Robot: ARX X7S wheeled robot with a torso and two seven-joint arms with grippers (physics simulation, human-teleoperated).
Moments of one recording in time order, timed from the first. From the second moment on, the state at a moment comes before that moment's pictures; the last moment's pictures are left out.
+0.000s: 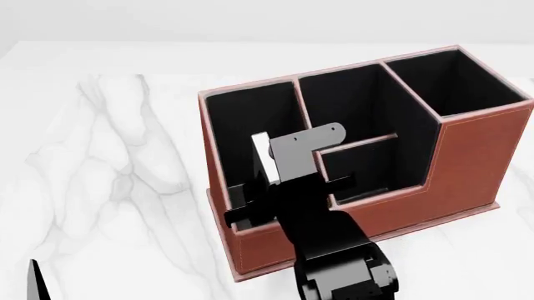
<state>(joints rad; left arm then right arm) 0.18 -0.45 0.35 0.48 0.02 0.24 -0.67 1.16 0.00 -1.24 1.31 1.05 -0.03 -0.06</state>
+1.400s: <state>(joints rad) 0.18 -0.46 0.36 0.46 0.00 0.26 -0.68 1.24 0.00 -1.52 1.28 1.30 0.04 0.02</state>
